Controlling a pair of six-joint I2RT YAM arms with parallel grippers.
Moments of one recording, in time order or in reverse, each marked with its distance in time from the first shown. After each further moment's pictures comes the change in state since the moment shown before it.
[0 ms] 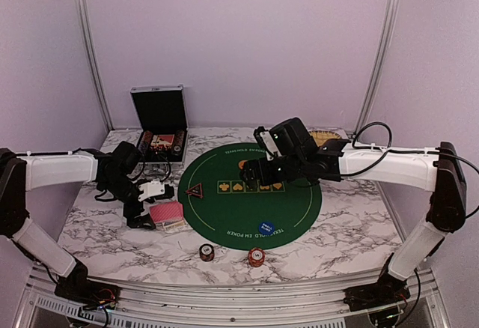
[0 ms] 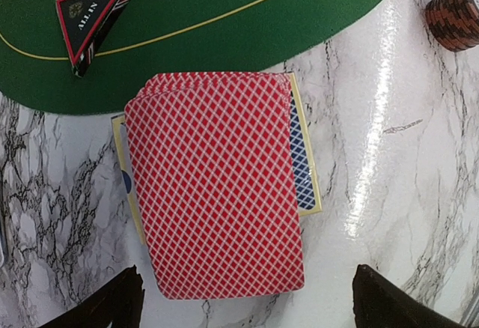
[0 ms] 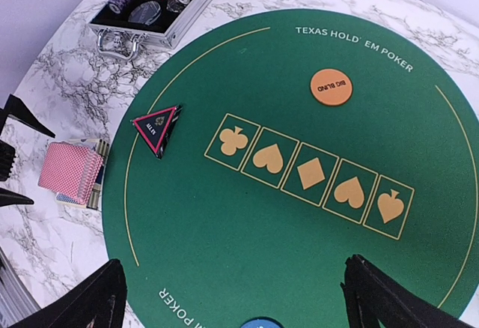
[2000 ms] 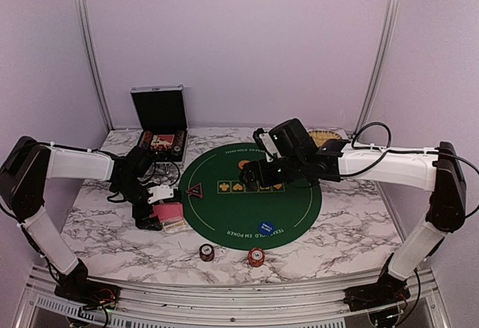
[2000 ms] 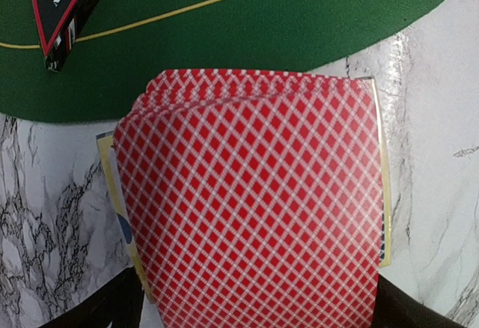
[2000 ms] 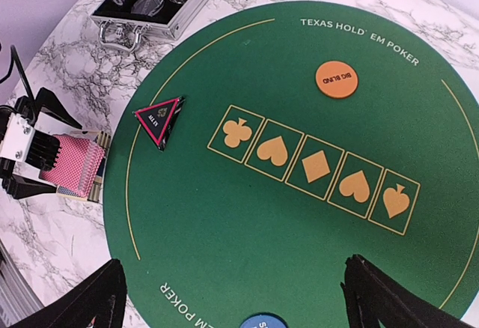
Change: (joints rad) left arm -0.034 0.169 0.037 0.088 -0.070 -0.031; right arm 0.001 0.003 -0.002 -0.010 -0.018 0.000
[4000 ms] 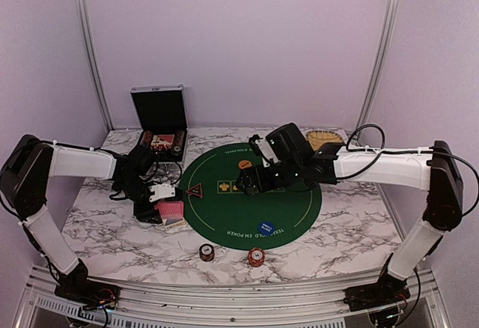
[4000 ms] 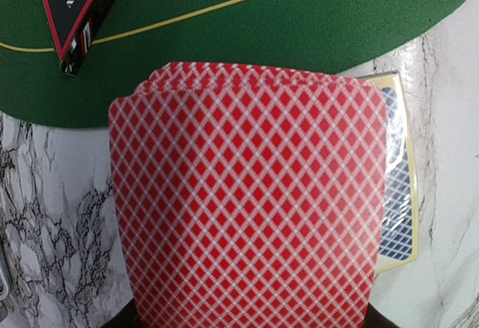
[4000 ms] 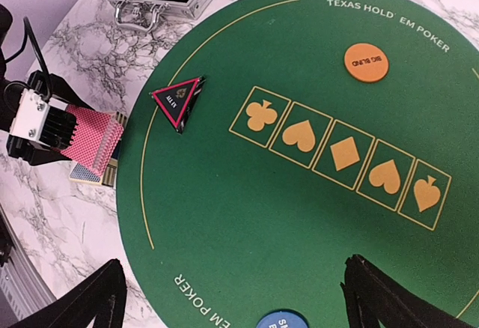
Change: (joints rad) left arm -0.005 0.024 0.026 0.012 -0.043 0.022; right arm 0.004 0.024 -0.016 0.018 -0.073 0.012
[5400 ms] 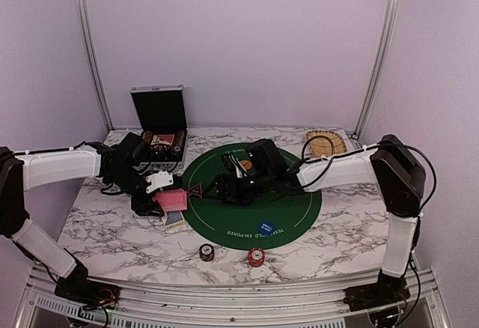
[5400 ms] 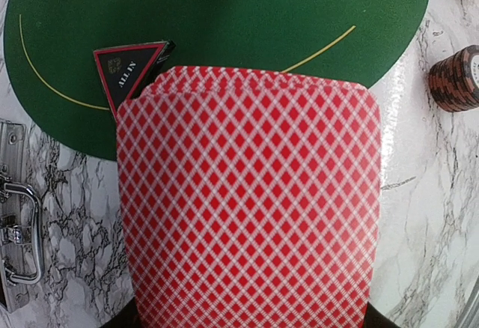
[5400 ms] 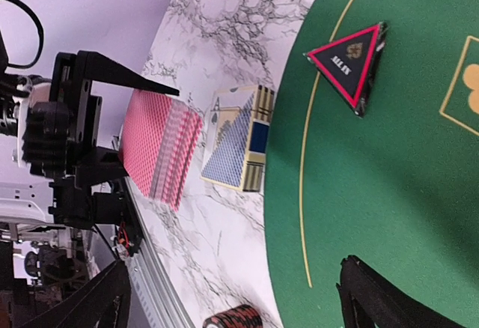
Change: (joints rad) left arm -0.040 -0.187 0.022 -0.093 0.080 -0.098; right arm 0.000 0.297 0.043 0.392 -0.534 0.327
